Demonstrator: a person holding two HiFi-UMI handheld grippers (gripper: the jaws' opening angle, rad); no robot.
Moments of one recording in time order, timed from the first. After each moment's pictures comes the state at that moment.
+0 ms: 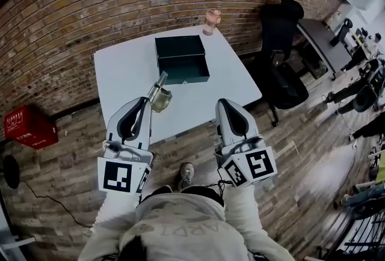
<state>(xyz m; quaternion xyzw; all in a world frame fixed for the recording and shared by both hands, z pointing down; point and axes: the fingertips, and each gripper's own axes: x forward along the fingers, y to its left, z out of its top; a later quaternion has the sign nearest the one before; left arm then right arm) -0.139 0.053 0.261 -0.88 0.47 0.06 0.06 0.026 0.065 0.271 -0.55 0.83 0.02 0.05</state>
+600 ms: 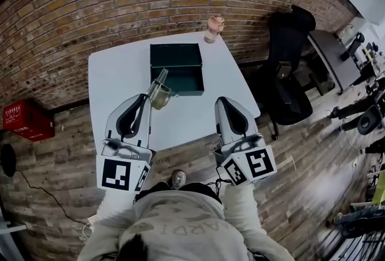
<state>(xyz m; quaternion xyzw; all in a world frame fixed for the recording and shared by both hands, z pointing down) -0.073 -0.026 0.260 -0.86 0.51 0.06 0.06 0.091 -0.027 0.272 -0.52 0.85 0.01 0.06</state>
